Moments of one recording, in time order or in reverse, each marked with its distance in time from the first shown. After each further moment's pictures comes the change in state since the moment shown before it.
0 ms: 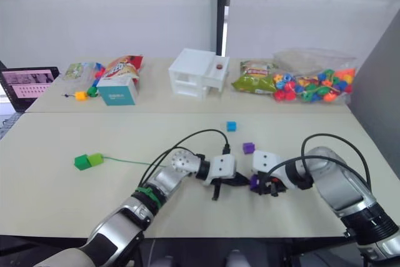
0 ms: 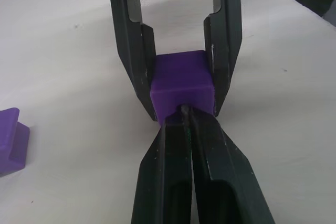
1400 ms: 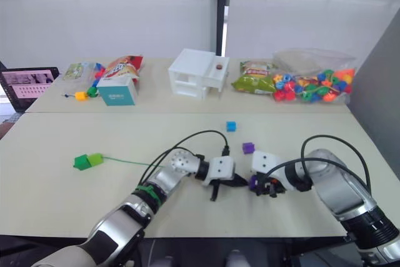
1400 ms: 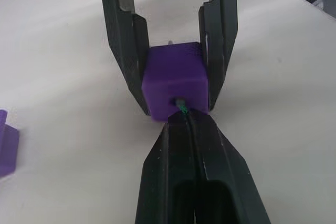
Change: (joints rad) left arm -0.044 -0.001 -0.001 0.101 0.006 -0.074 -0.011; right arm 0.019 0.006 -0.006 -0.042 0.000 0.037 -0.037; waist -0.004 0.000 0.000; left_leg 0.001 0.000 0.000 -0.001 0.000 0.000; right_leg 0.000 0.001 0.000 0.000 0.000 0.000
